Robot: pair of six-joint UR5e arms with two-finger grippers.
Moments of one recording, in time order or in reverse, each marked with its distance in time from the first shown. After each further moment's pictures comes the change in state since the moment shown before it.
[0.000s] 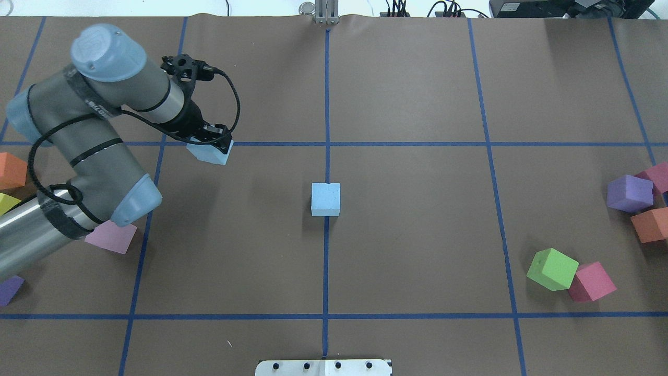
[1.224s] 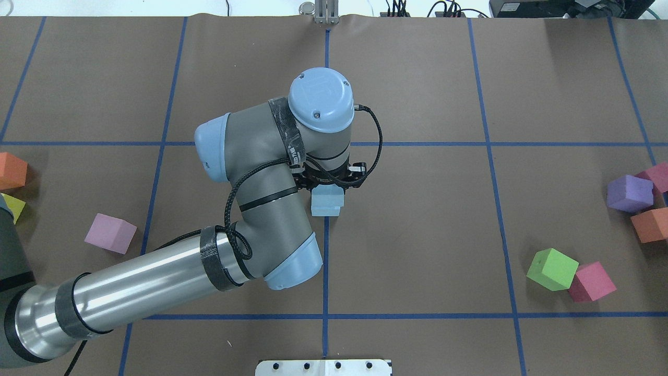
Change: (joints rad) left arm 0.252 -0.378 0.130 0.312 0.190 -0.357; right arm 0.000 -0.004 -0.008 0.001 0.065 0.020
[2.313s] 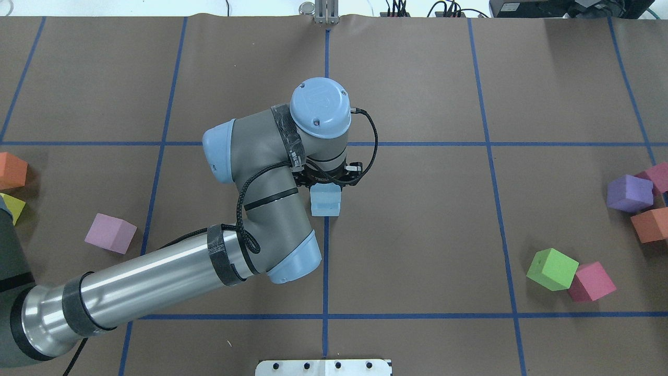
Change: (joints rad) left arm 0.000 0.003 0.077 -0.086 0.024 0.004; right arm 0.000 0.007 -0.001 0.001 -0.002 0.000
